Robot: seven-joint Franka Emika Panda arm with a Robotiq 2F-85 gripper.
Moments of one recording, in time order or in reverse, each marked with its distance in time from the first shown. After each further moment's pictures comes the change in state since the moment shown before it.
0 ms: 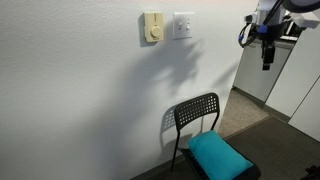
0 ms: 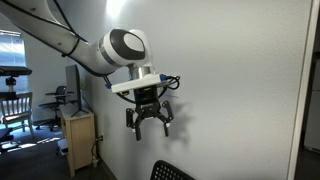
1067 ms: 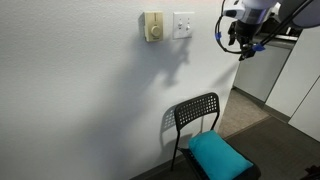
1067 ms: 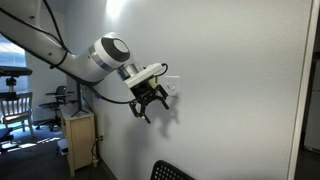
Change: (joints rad) arm 0.059 0.010 0.076 -0.020 -0.294 0.356 -0.296
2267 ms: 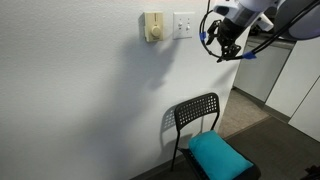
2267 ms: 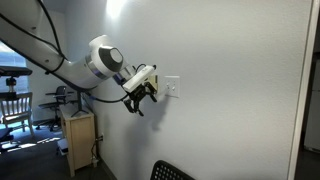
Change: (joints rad) arm 0.042 0.029 0.017 -0.031 0.051 0.319 -0.114
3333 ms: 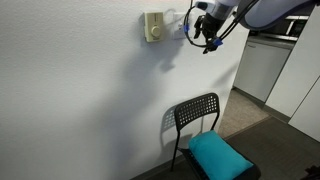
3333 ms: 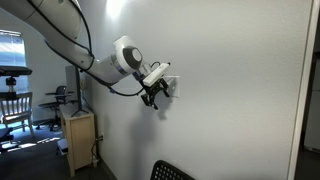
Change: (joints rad) arm -0.014 0.232 -0.011 0.319 0.046 -0.074 -0.095
